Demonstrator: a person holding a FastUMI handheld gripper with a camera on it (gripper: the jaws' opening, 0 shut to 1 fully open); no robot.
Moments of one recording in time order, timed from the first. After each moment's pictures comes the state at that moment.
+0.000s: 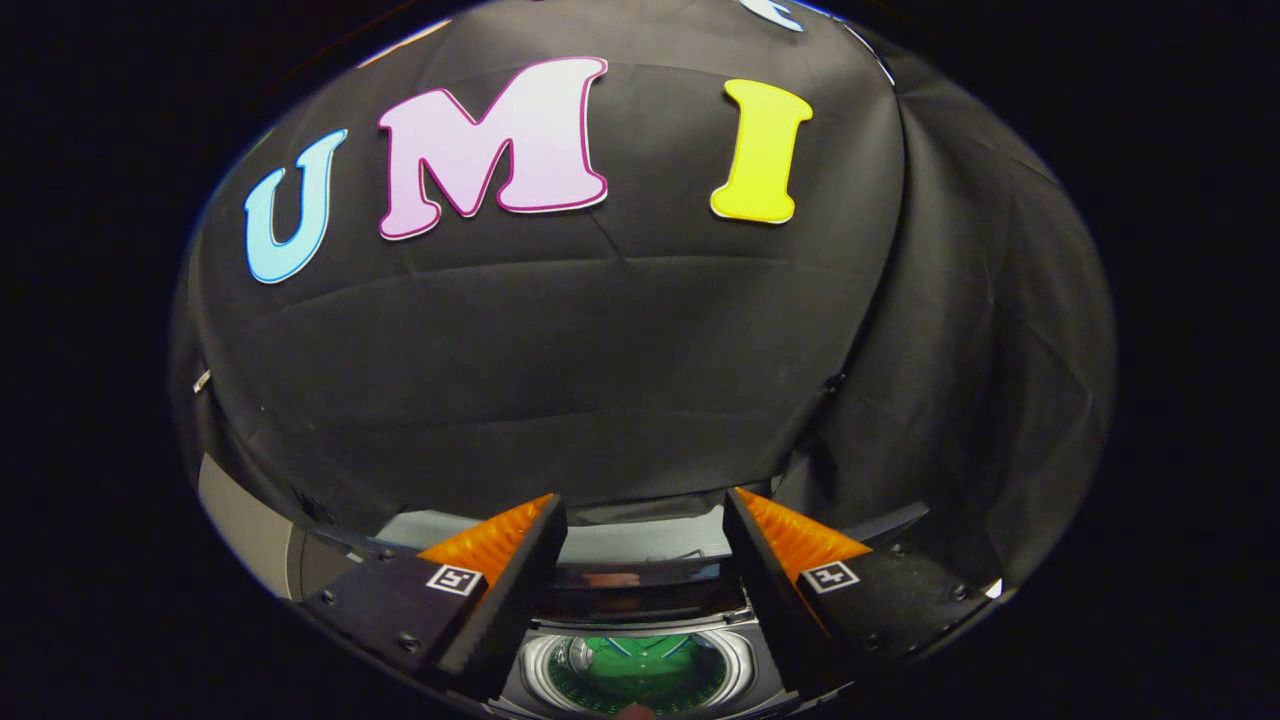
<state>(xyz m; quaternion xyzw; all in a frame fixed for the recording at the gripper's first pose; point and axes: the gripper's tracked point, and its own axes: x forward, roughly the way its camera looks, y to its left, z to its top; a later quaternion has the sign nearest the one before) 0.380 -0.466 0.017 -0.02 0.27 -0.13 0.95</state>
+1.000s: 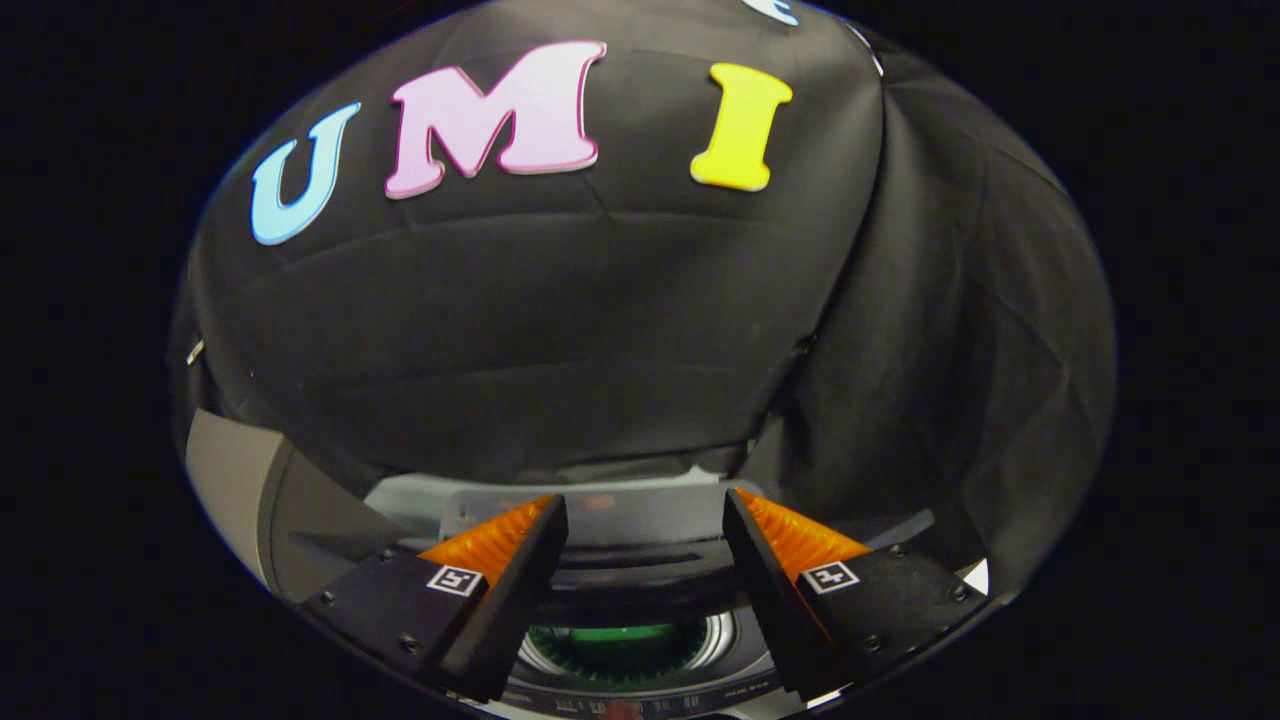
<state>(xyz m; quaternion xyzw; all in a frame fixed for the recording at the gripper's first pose) 0.293 -0.463 -0.022 -0.03 0.31 -0.13 0.94</state>
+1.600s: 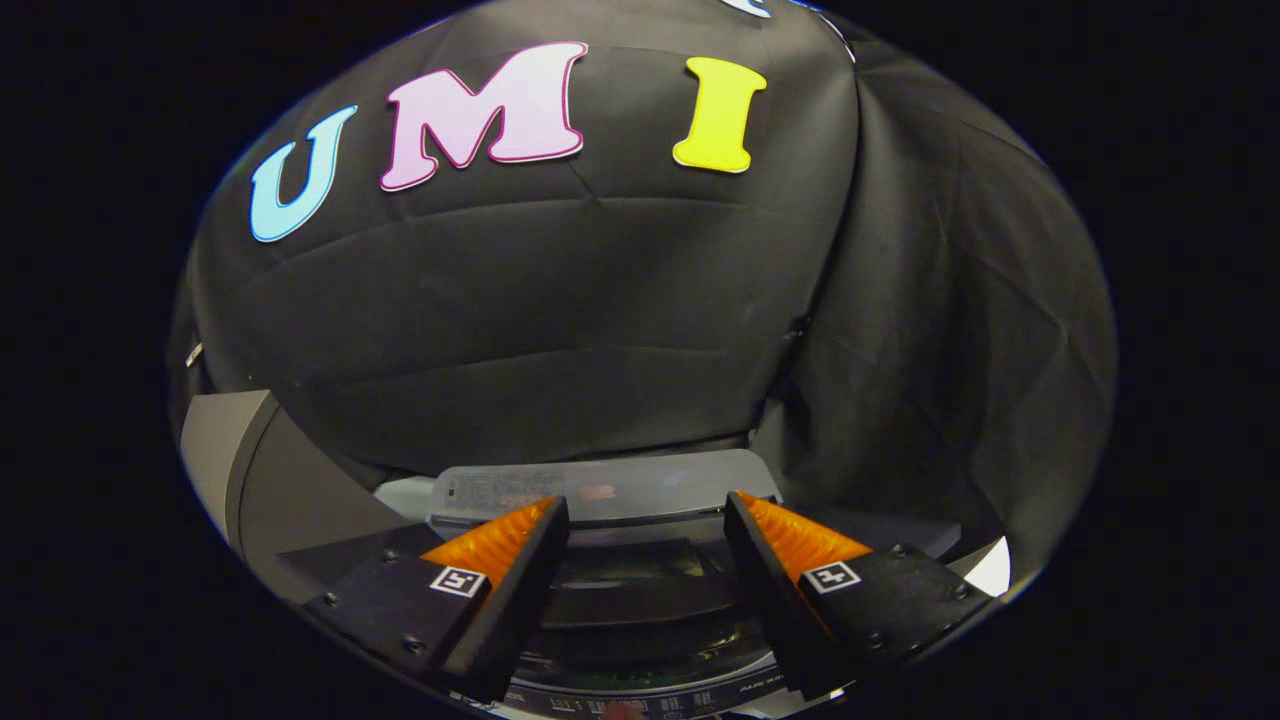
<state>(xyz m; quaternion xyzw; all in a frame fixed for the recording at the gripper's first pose) 0.272 -0.472 -0.048 -0.02 0.30 -0.15 0.94</state>
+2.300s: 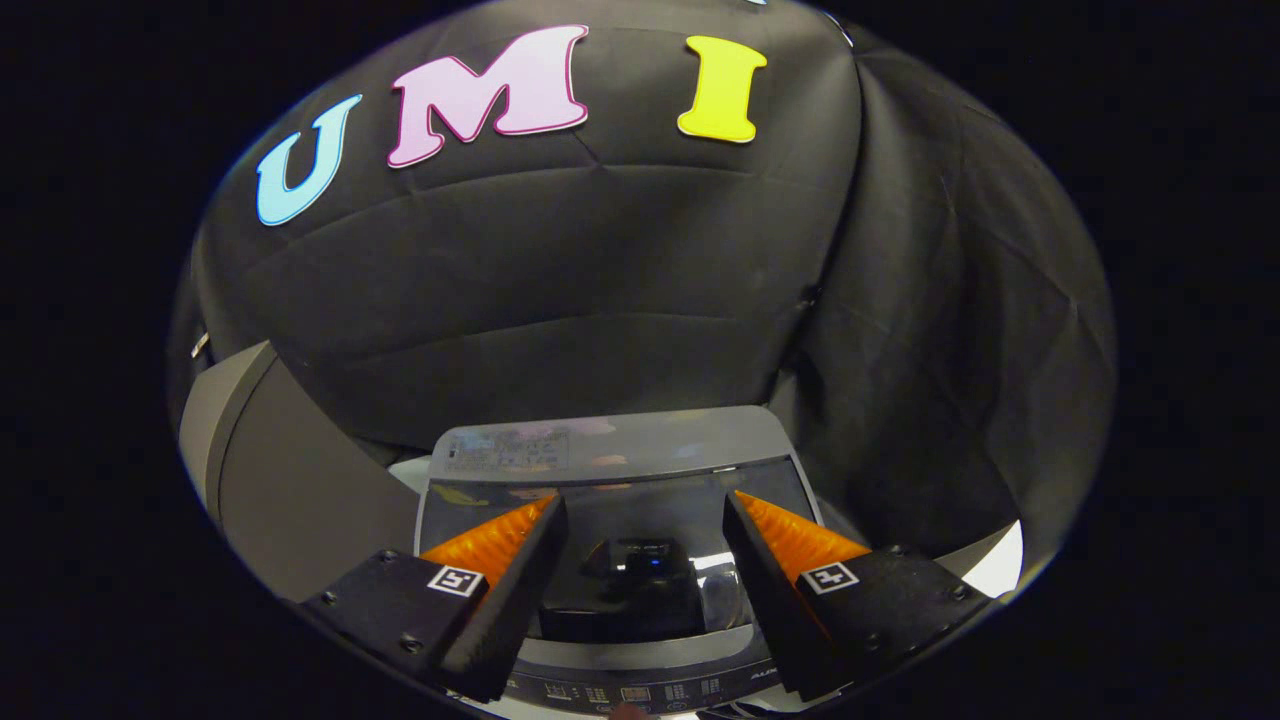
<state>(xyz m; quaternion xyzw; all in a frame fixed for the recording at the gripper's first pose) 0.244 -0.476 -0.084 -0.01 0.34 -0.13 0.93</state>
